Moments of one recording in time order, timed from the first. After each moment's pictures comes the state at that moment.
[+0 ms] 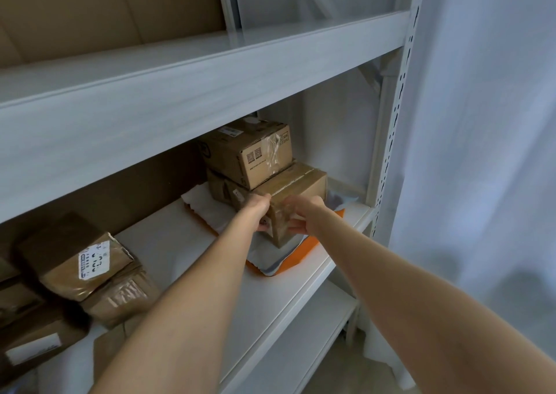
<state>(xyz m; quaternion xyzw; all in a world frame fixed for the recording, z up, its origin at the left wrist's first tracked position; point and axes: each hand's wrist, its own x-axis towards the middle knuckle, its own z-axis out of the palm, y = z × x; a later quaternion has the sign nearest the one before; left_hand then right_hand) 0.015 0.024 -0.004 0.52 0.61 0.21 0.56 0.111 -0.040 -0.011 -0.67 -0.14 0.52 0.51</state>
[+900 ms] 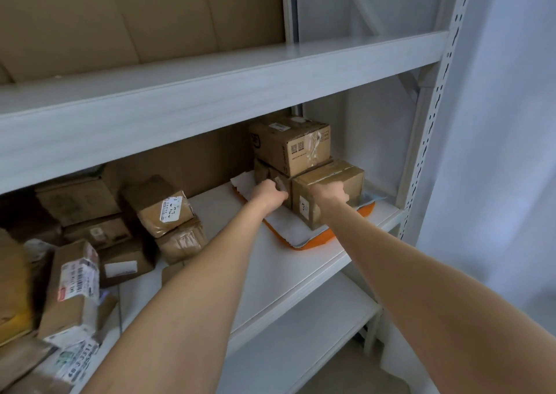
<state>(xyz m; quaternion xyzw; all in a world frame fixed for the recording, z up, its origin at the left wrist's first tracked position) -0.060 -0.031 0.029 0.71 0.61 0.19 0.29 0.064 -0.078 0.022 -0.76 -0.26 0.36 0.48</state>
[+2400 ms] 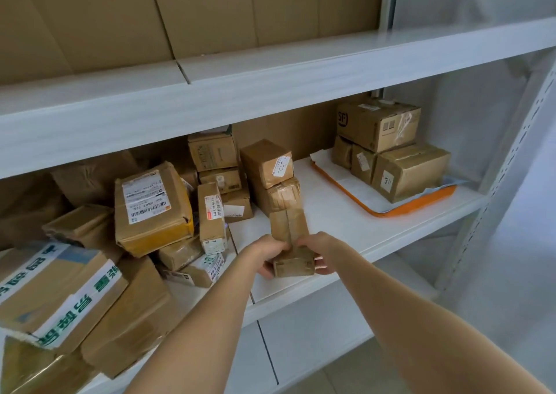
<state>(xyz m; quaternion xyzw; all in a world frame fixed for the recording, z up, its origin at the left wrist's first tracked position) -0.304 -0.179 -0.035 0.49 0.68 0.12 0.52 -0.166 -0.195 -0.036 -0.70 -0.37 0.56 0.24</state>
